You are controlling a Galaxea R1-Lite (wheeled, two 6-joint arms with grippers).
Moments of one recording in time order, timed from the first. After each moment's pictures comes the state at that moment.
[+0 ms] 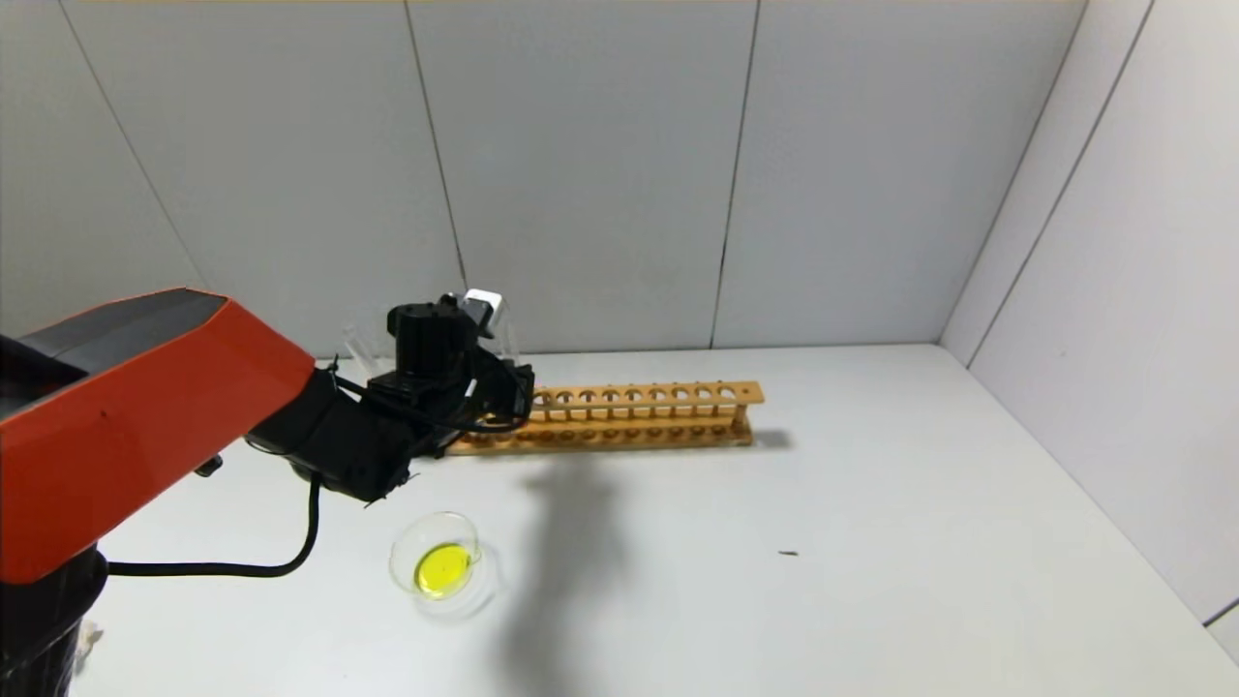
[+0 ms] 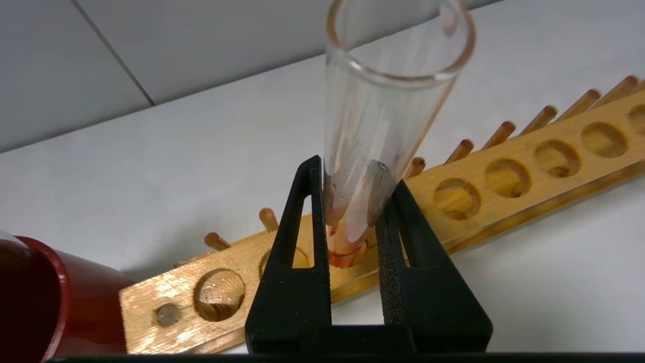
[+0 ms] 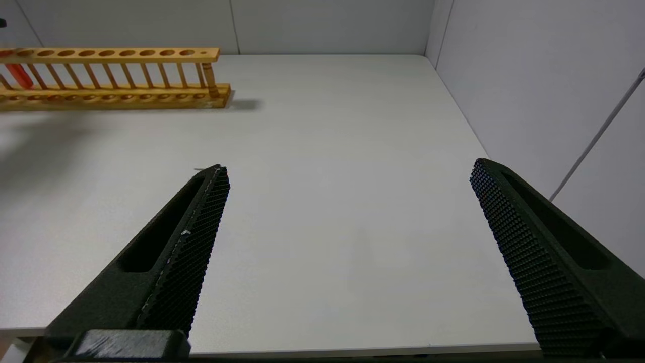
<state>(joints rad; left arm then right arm) -0.35 2.19 -1.10 -0.82 0.01 0.02 0.00 0.00 0.00 0.00 0.00 0.00</state>
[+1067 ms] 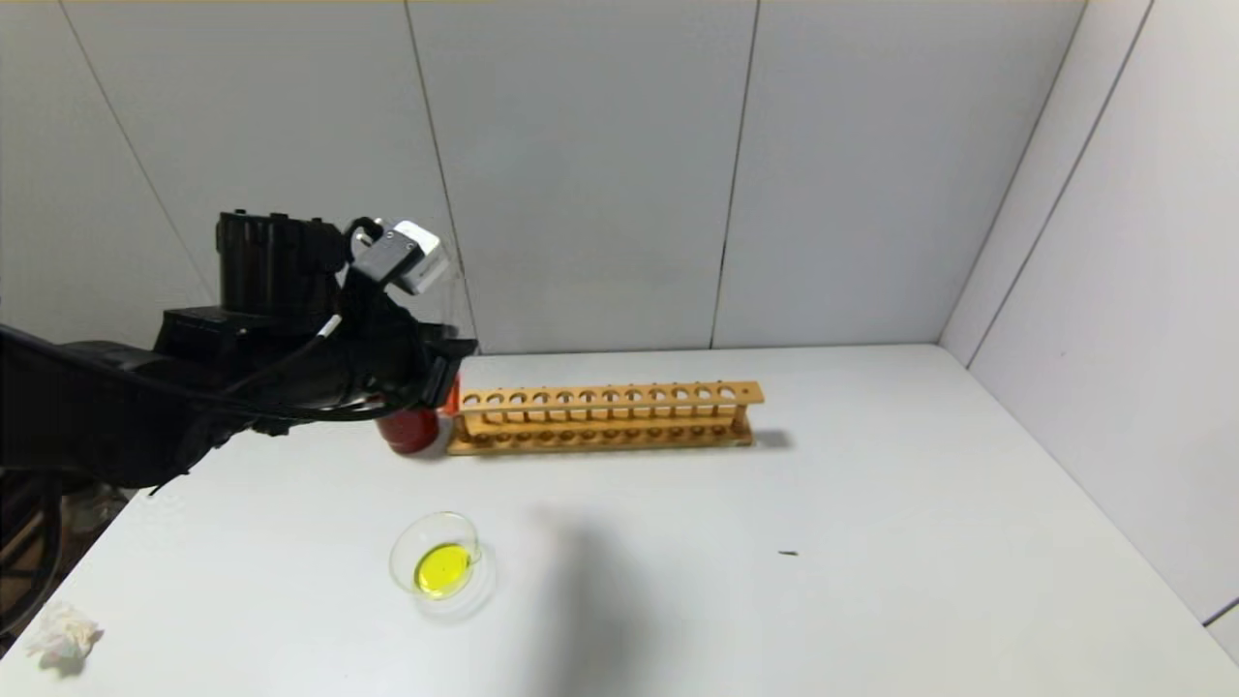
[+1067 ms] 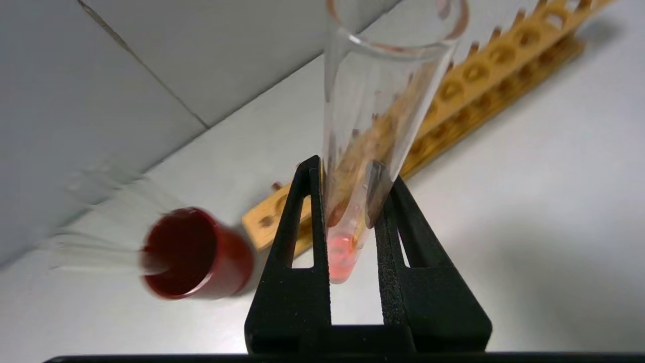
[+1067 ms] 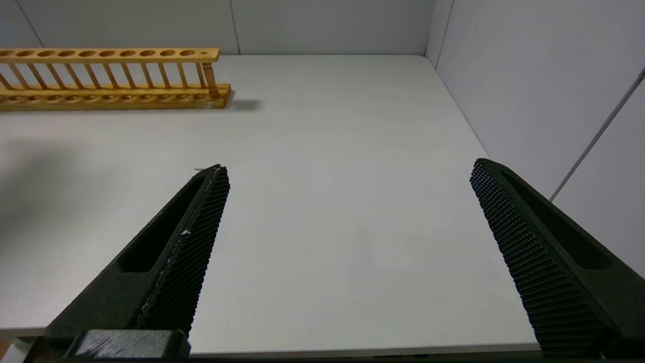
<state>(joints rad) -0.30 1.72 -0.96 -0.43 -0.12 0.31 0.00 0.00 0.00 0.00 0.00 0.00</state>
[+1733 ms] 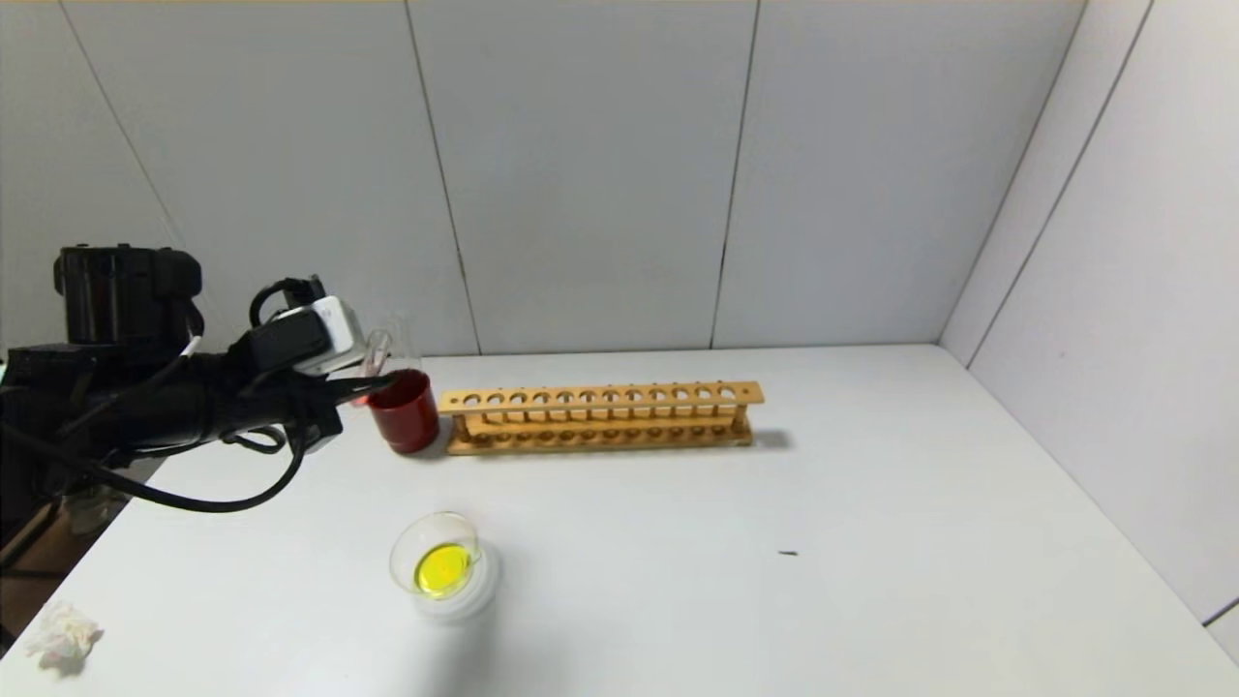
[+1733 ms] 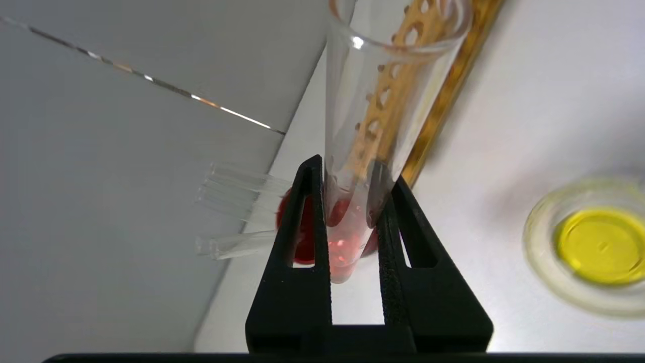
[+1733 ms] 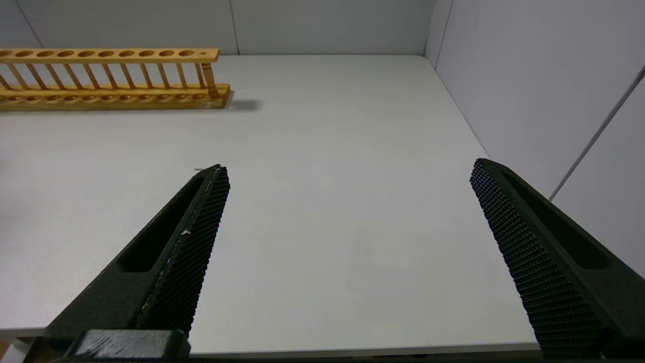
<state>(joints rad) -0.03 1.64 -0.82 -0.43 -0.50 1.04 0.00 0.00 0.00 0.00 0.00 0.00</state>
